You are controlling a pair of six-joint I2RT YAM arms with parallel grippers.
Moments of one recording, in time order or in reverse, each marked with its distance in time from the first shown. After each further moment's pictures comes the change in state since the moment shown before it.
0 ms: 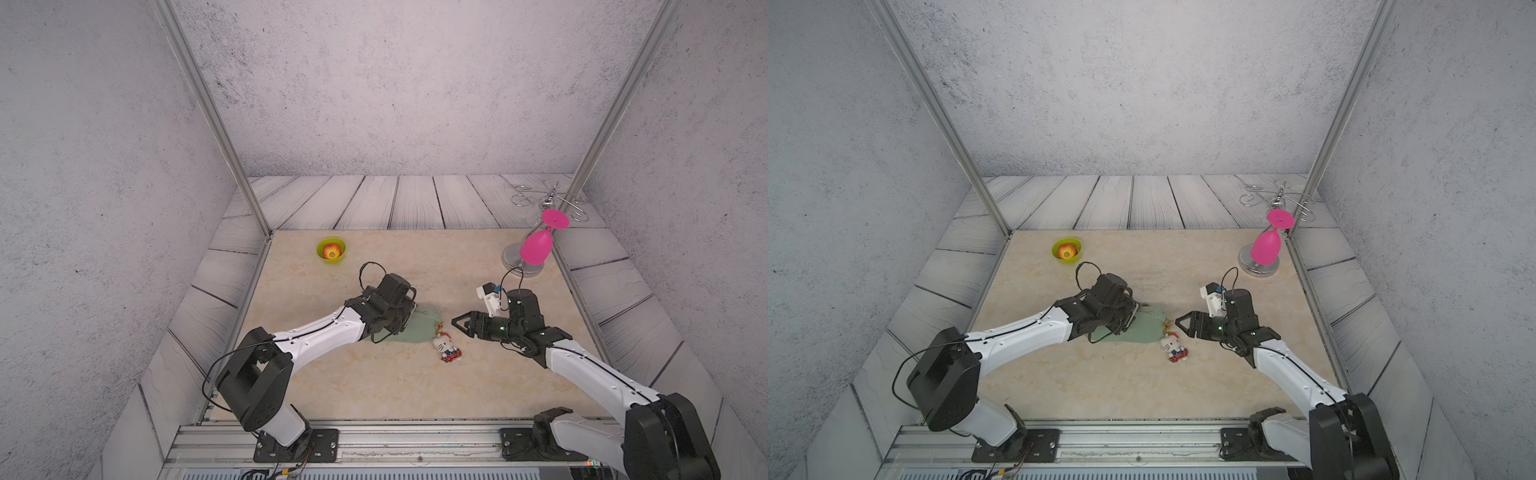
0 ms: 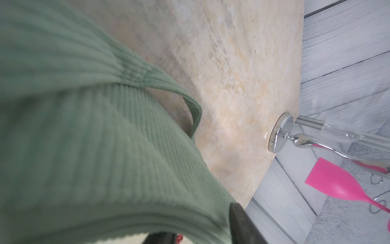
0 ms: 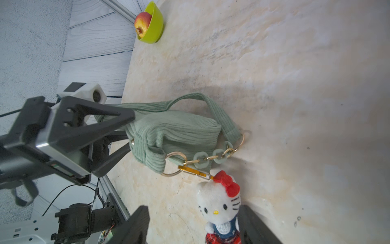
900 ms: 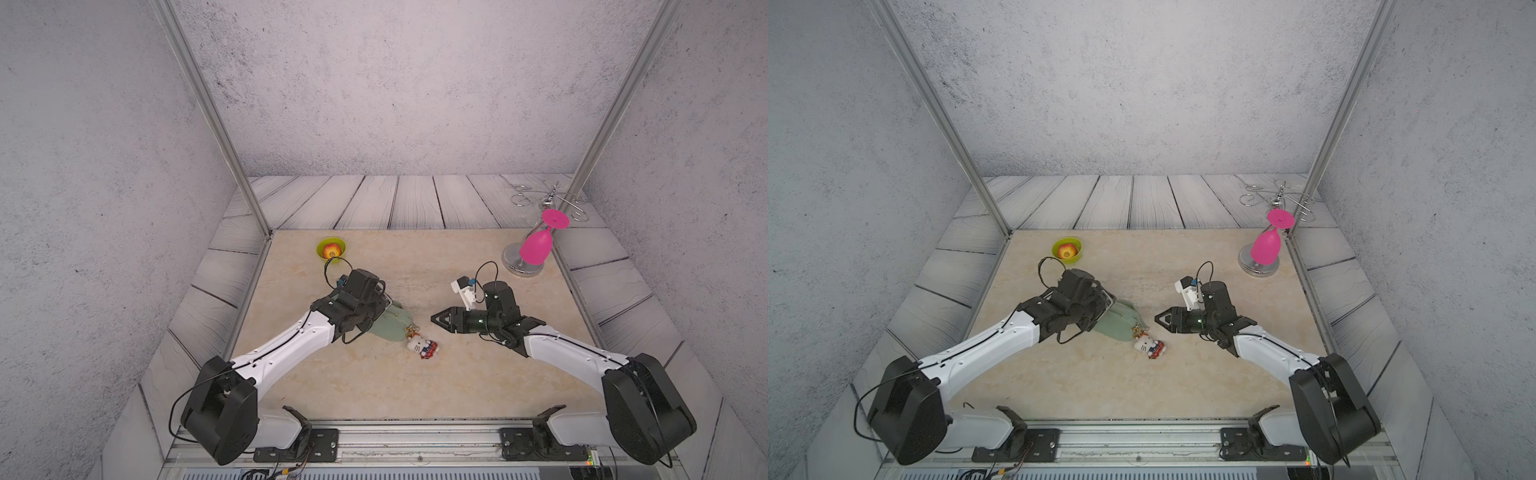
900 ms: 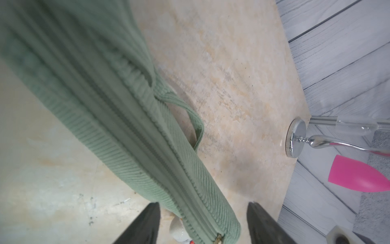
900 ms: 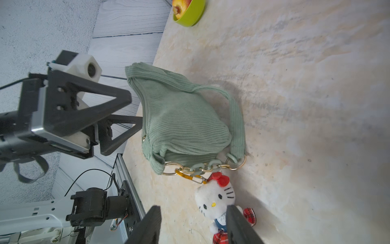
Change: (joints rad) left arm 0.147 -0.230 -0.066 -0.153 -0.017 0.361; right arm 0.145 0.191 0.086 0.192 -0.040 0.039
